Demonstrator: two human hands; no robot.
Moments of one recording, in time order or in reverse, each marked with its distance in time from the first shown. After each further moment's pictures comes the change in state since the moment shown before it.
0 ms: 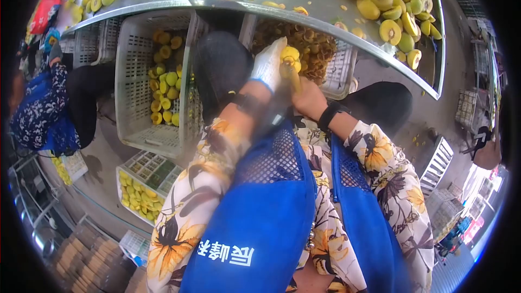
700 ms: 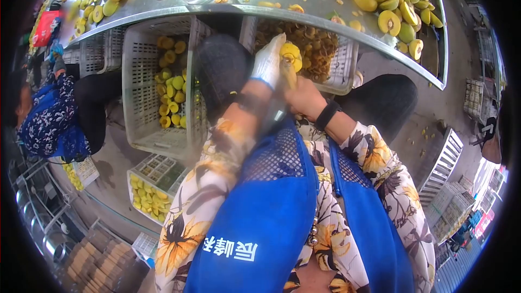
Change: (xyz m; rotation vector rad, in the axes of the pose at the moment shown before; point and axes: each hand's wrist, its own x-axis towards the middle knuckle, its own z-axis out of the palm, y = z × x) left_hand -0.001 0.001 0.003 0.191 0.007 0.154; right_hand 0.000 -0.013 0.008 0.758 -0.097 0.477
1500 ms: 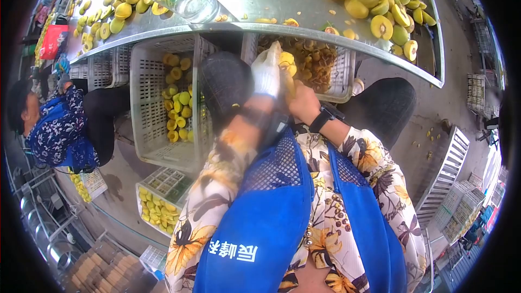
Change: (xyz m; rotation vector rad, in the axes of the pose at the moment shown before) left_hand -0.008 0.007 0.011 0.151 0.067 0.157; right_hand 0.005 0.009 0.005 -0.452 0.366 -0.358
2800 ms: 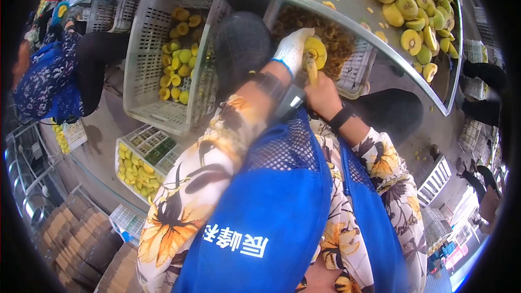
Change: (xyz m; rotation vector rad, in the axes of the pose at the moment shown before) left_hand 0.025 -0.026 -0.014 -0.224 -0.126 -0.335; right_hand -0.008 0.001 -0.002 0.191 -0.149 -0.023
